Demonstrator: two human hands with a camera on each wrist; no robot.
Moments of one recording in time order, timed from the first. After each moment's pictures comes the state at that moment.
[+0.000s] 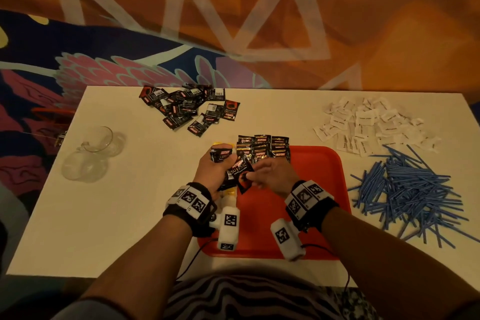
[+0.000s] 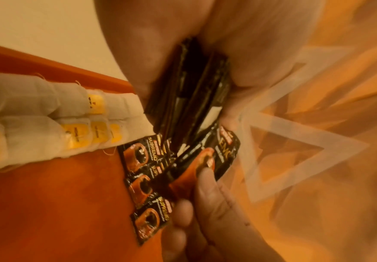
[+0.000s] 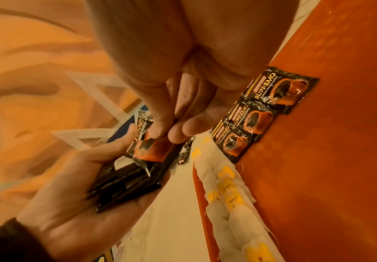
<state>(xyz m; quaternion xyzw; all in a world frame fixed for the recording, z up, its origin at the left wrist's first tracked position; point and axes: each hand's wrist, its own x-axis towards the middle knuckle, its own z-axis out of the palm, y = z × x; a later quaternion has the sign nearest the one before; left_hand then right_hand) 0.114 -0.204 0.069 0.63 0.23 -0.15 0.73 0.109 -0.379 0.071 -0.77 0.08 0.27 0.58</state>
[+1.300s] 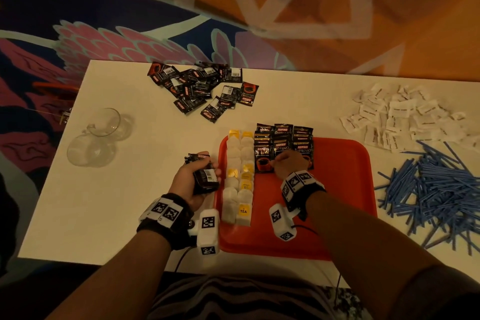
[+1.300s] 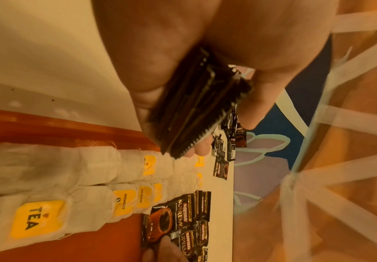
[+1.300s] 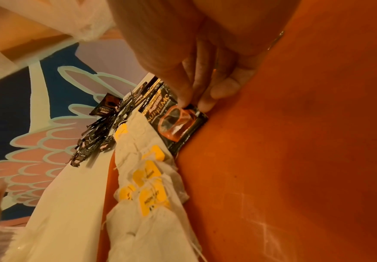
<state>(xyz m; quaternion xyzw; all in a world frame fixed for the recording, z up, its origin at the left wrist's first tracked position) 0.098 -0.124 0.041 0.41 0.41 -0.20 0.79 0.152 -0.352 -0.011 -0.86 0.27 0.26 0.34</state>
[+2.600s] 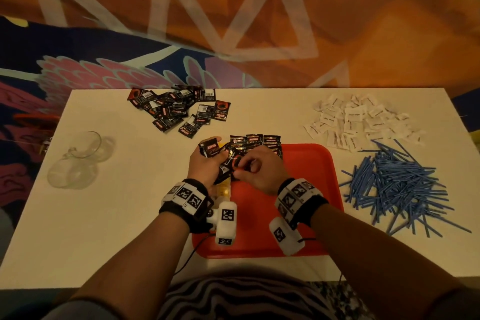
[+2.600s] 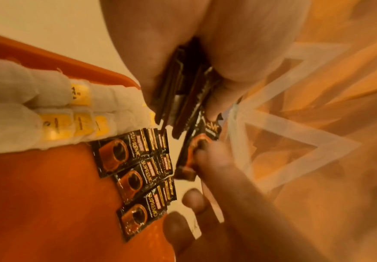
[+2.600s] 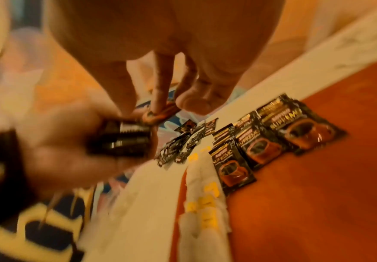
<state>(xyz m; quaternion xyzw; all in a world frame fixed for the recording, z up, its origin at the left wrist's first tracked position) 0.127 -0.207 0.069 0.63 0.25 -0.12 0.72 0.110 -0.373 0.078 -0.88 -0.04 0.12 0.46</state>
